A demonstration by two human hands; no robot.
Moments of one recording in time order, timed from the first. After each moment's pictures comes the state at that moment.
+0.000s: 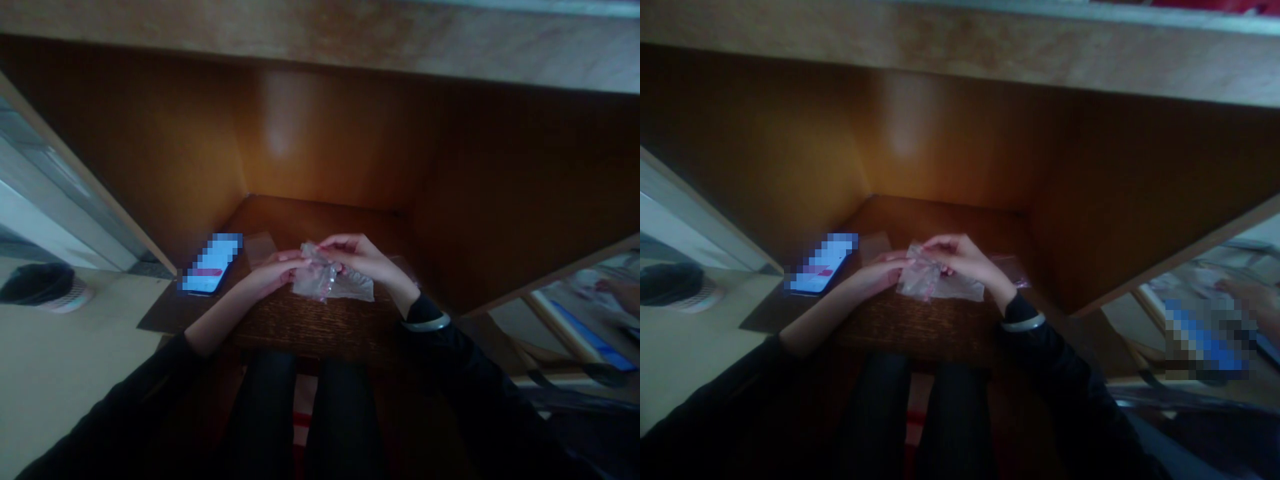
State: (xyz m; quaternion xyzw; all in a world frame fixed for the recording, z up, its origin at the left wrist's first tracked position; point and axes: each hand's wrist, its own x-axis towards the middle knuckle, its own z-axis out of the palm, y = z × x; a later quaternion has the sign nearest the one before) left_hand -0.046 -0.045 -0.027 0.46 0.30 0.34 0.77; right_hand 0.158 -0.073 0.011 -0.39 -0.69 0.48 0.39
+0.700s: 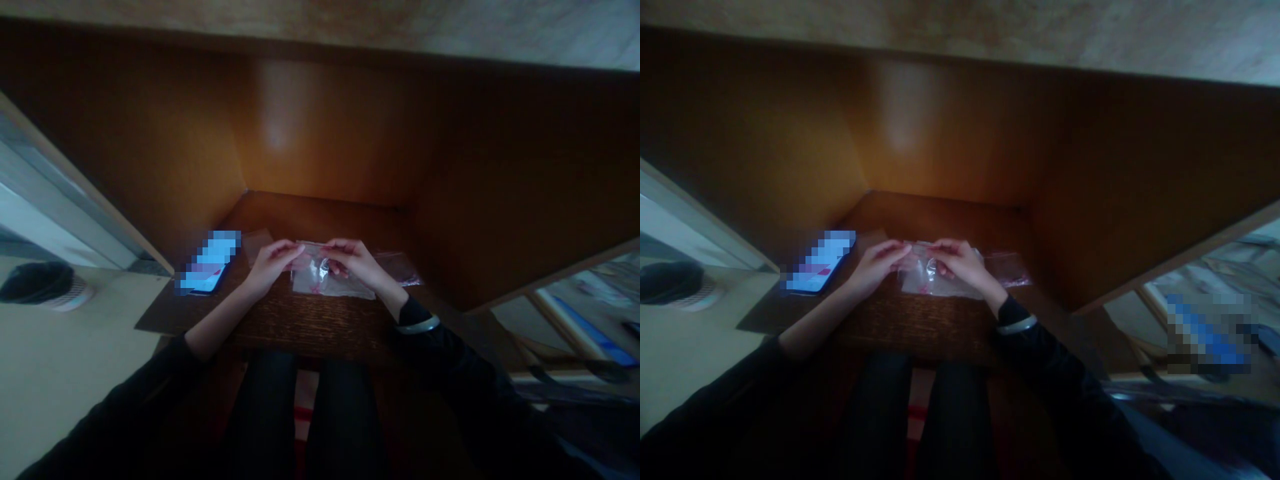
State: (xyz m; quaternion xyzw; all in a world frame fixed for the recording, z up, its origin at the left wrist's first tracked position) left_hand -0.048 -0.043 -0.033 0.53 0.37 0.43 0.63; right_hand 0.151 -0.071 -0.014 -0.45 -0.60 0.50 0.42
